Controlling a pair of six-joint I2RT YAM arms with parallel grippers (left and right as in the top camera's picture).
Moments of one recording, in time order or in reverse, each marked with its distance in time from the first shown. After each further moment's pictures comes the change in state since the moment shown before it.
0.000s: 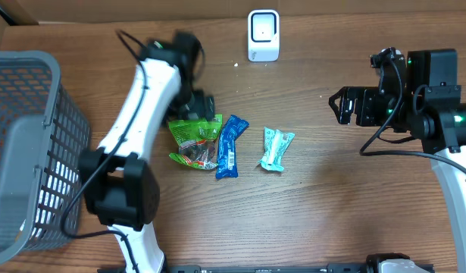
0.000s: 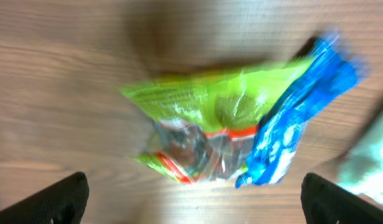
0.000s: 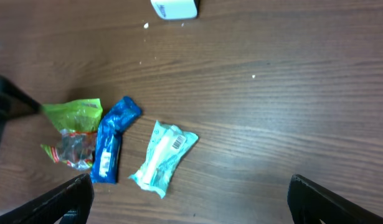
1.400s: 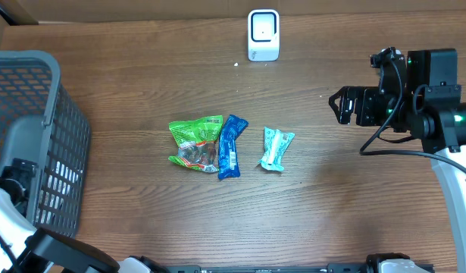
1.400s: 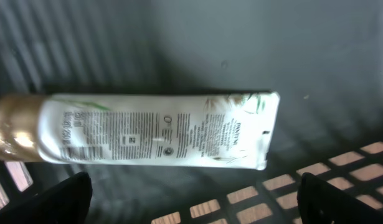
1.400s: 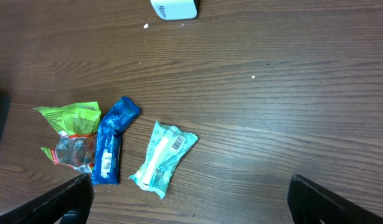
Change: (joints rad) left arm 1.199 -0.447 -0.675 0.536 0.100 -0.022; right arm 0.000 0.001 0.000 0.000 0.000 0.000
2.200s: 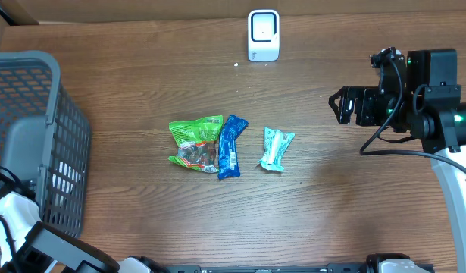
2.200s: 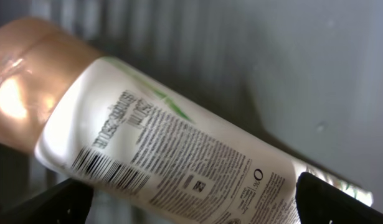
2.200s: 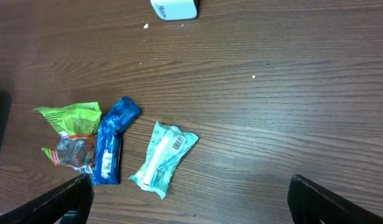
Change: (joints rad) left arm -0.010 -0.001 -0.299 0.333 -0.169 -0.388; right arm 0.000 0.000 0.000 0.001 0.000 0.004
